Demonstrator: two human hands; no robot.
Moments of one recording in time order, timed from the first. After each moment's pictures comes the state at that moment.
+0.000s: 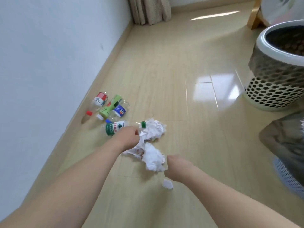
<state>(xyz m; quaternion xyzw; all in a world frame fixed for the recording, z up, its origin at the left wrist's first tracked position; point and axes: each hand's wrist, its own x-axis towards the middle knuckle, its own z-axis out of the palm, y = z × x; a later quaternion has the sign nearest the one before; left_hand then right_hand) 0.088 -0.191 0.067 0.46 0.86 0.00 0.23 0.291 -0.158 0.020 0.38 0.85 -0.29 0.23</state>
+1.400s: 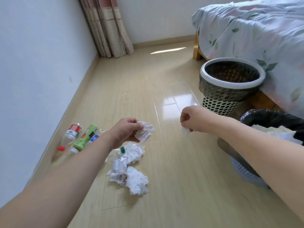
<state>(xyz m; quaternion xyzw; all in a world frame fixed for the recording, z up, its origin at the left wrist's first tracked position) 0.117 -0.138 0.162 0.40 0.66 0.37 0.52 0.365 -0.066 0.204 0.51 0.80 -0.29 -0.06</state>
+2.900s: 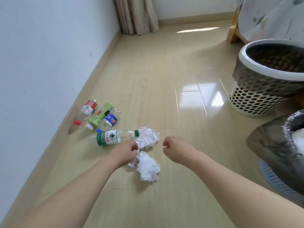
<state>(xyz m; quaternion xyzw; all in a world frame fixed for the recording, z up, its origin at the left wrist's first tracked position) 0.084 -0.201 0.046 0.52 0.81 0.04 0.26 0.280 -0.112 0.072 0.45 0.83 -0.33 0.06</state>
